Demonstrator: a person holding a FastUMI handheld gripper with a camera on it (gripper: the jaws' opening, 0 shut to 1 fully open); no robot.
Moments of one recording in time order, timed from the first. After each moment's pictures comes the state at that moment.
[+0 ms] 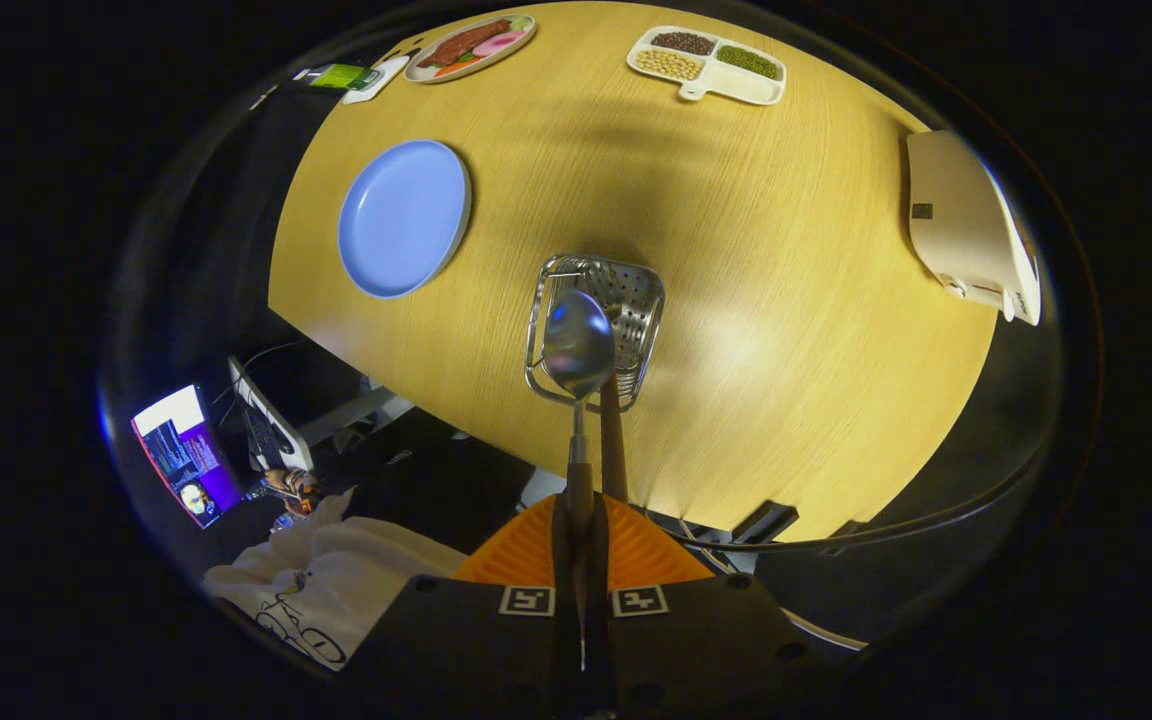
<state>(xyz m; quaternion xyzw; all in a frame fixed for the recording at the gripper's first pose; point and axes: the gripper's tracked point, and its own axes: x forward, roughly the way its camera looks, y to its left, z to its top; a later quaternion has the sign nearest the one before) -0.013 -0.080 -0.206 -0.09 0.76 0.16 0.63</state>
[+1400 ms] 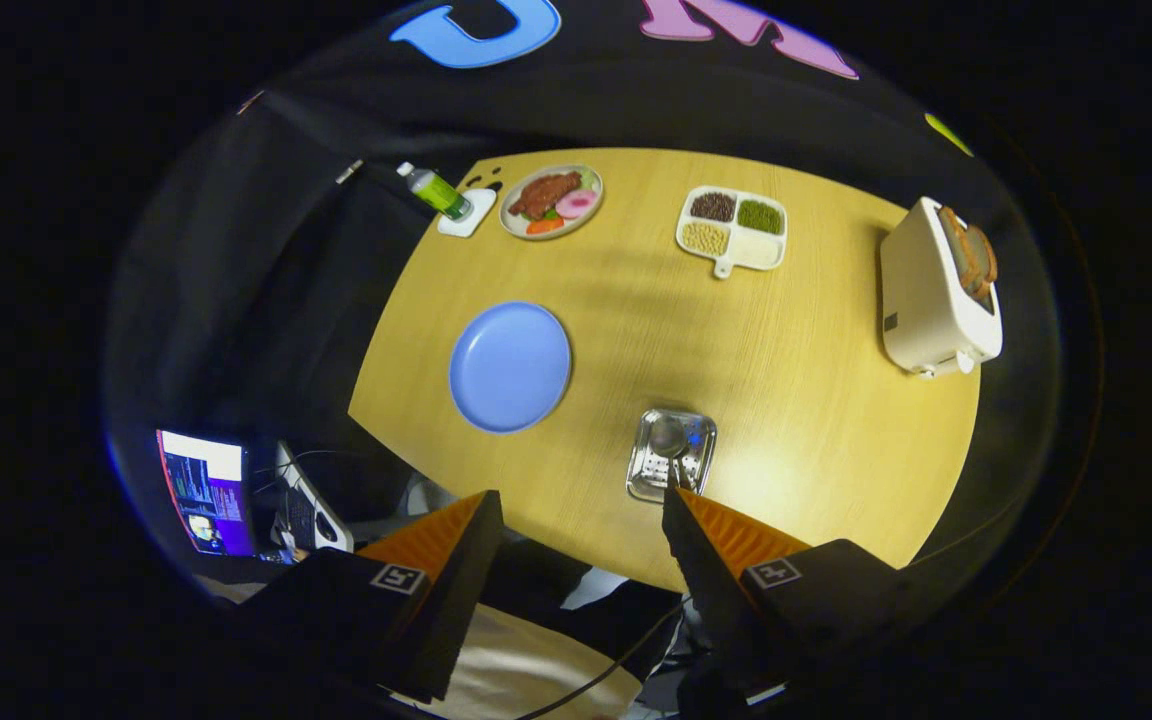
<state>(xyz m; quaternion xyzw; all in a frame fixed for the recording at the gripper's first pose) 0.013 -0.002 -0.088 -0.03 0.49 0.22 0.84</state>
